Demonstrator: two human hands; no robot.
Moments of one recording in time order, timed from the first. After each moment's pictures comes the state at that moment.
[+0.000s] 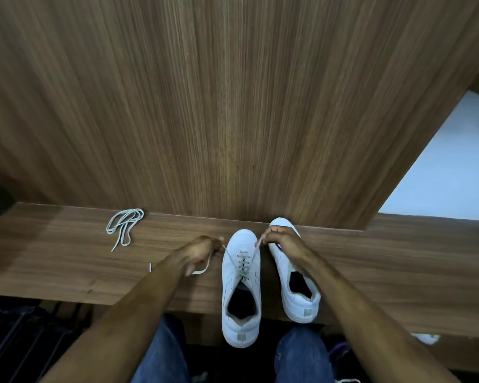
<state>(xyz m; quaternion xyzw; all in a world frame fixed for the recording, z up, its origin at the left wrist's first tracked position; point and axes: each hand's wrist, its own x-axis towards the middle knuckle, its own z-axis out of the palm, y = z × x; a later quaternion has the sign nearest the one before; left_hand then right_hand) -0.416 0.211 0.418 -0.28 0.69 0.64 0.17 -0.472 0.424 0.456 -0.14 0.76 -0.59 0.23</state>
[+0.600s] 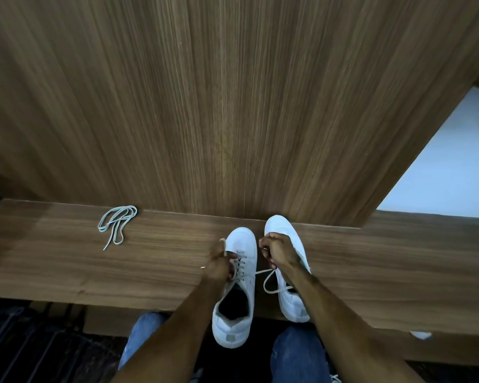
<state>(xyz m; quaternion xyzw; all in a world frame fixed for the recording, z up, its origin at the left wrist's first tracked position) -0.415 0.274 0.369 -0.32 0.61 0.72 0.02 -0.469 0.409 0.430 0.04 0.78 -0.59 0.22</state>
